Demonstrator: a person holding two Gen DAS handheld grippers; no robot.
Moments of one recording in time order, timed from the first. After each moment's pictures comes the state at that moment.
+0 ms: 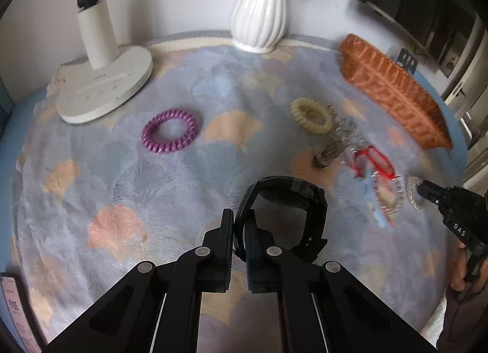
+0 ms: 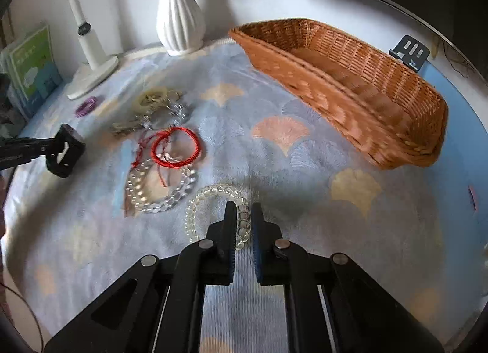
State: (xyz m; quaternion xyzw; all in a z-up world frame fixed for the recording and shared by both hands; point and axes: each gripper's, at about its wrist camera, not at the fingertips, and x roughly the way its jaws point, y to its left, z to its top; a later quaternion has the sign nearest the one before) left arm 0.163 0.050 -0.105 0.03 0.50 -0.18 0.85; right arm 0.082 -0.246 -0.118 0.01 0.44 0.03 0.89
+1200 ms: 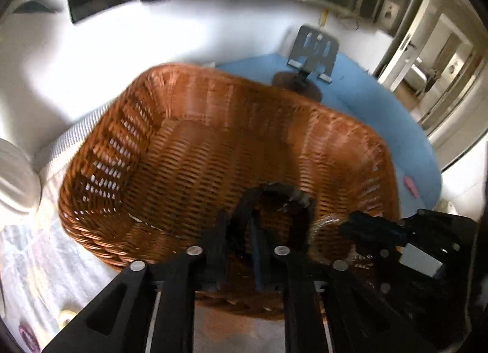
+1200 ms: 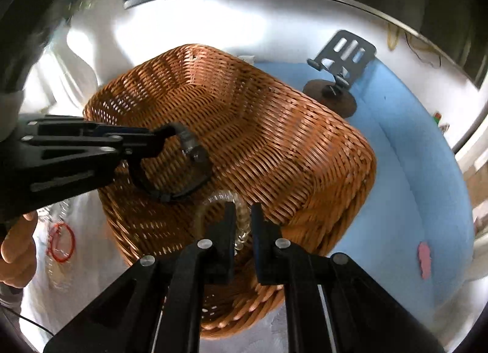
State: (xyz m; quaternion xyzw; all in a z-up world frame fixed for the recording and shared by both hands) left arm 0.272 -0.290 -0.069 0.10 0.49 -0.33 0.80; right arm 0.177 -0.400 -0.083 0.05 0.47 -0.05 0.88
